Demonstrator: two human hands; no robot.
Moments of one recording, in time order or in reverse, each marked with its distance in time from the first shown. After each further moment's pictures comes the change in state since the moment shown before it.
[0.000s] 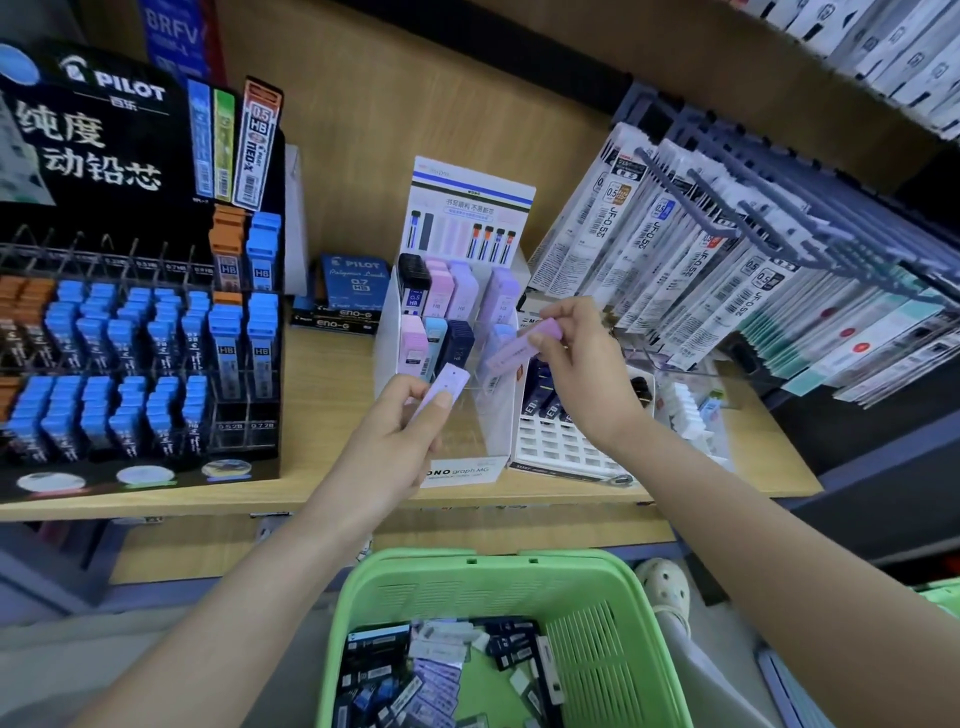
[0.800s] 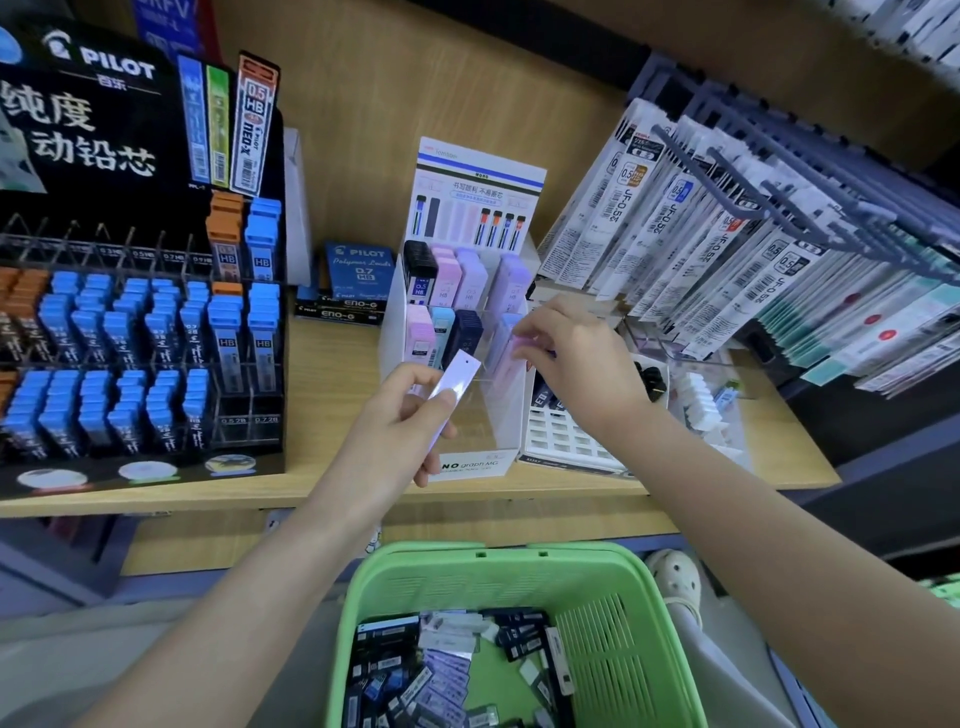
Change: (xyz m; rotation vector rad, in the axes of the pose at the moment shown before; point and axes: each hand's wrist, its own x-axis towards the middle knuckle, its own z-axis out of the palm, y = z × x) left_hand 0.004 0.000 -0.002 -0.017 0.044 -0.027; right_hand 0.010 0.014 0.010 -0.477 -0.028 -0.330
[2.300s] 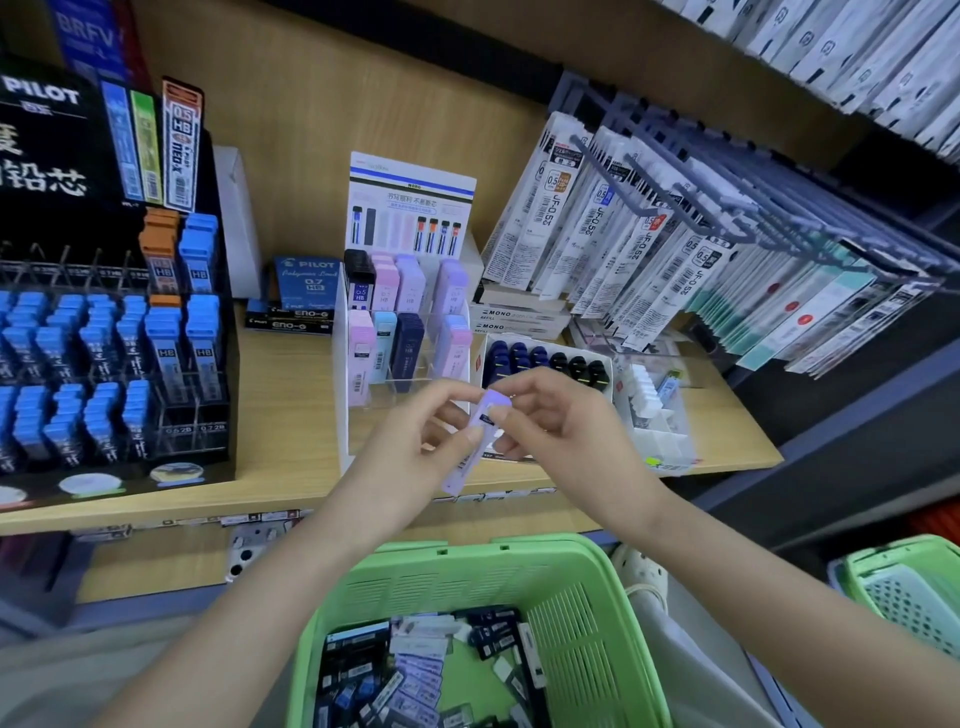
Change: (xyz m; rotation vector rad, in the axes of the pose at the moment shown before) left_hand -0.009 -0.007 0.036 0.164 -0.247 0.325; right_hand -0.079 -0.039 -0.054 0.778 -0.110 0.421
